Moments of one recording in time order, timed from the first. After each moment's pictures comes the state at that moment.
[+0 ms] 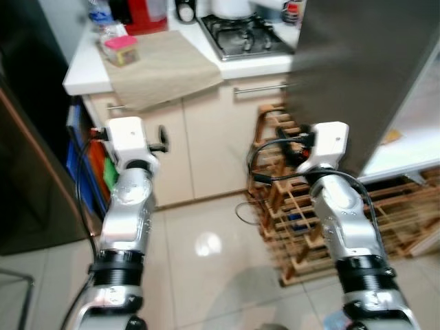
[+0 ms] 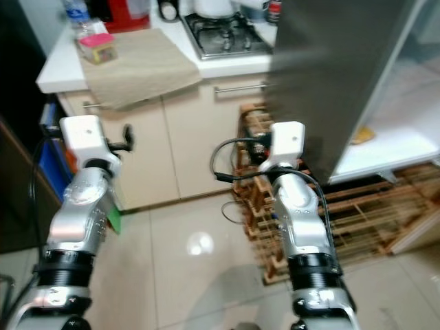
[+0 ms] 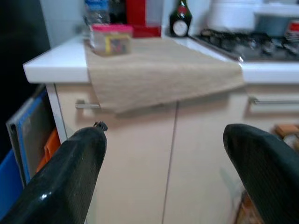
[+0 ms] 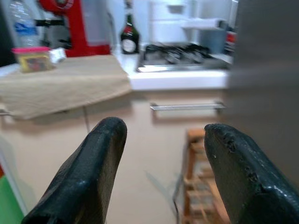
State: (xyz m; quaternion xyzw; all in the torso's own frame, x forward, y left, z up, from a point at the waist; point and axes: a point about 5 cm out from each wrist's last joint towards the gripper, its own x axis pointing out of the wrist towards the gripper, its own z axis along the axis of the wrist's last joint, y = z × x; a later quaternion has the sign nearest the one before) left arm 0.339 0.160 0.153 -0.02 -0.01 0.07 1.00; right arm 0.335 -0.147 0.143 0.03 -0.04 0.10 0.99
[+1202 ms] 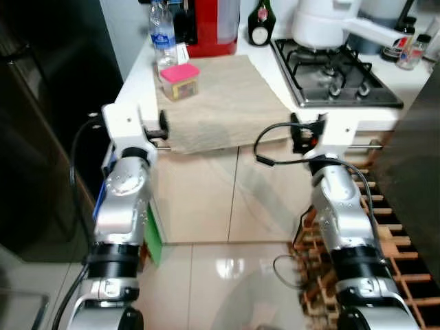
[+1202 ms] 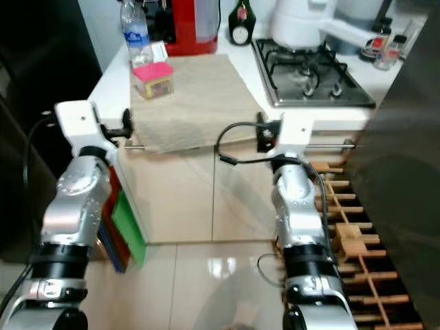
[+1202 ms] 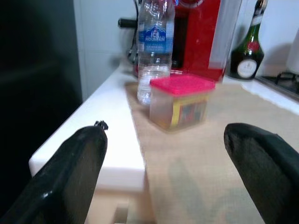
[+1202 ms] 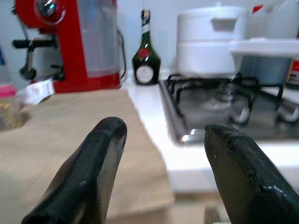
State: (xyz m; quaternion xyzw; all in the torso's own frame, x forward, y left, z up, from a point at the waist) left arm 0.344 0.163 0.177 -0.03 -0.06 0.04 1.00; right arm 0.346 -0.153 0.158 0.04 -0.08 0.02 1.00
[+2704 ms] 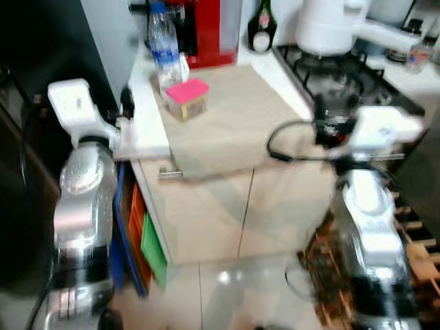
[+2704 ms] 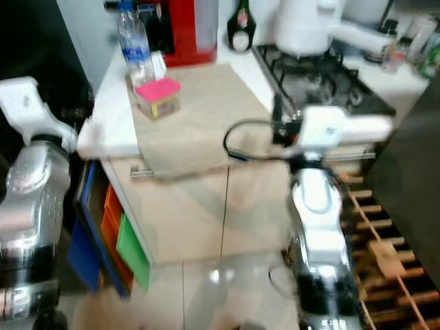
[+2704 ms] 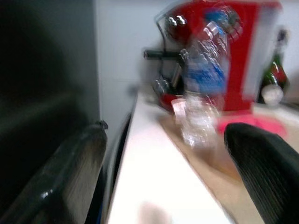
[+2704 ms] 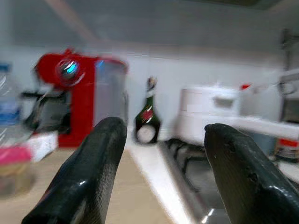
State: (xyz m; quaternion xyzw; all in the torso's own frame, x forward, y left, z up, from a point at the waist) left arm 0.293 0.186 0.196 0.00 -0.10 0.03 0.99; right arm 0.277 -0.167 0.205 -0.01 -0.21 0.01 0.98
